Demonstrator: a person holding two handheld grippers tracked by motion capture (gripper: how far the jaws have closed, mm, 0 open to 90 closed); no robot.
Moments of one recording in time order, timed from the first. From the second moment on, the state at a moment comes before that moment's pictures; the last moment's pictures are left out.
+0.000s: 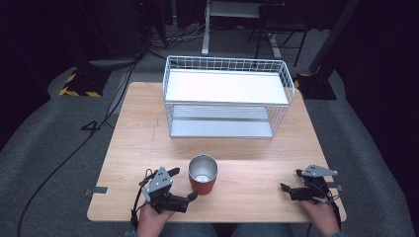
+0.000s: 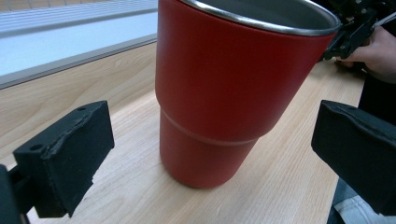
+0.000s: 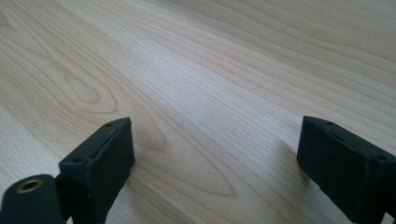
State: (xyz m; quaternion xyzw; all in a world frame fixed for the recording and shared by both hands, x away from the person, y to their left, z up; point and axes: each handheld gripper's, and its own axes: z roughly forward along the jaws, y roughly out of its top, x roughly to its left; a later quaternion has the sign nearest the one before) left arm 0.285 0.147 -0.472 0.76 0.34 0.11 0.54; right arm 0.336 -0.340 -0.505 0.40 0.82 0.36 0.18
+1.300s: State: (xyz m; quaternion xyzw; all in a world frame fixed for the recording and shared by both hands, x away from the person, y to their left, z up) left arm 0.298 0.099 -0.499 0.79 0.35 0.15 0.48; right arm 0.336 -0.340 -0.505 0.40 0.82 0.36 0.18
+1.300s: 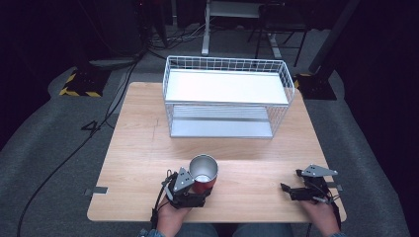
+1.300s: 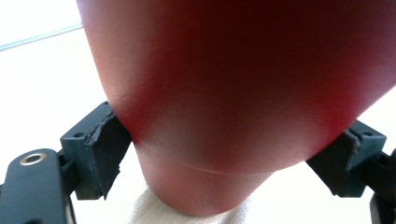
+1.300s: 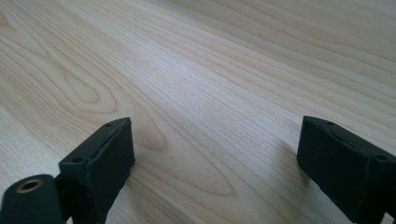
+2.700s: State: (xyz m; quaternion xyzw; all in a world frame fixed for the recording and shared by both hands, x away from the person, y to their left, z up) left arm 0.320 0.090 -0.455 0.80 0.32 0.15 0.49; right arm 0.335 -0.341 -0.505 0.40 0.82 0.36 0.18
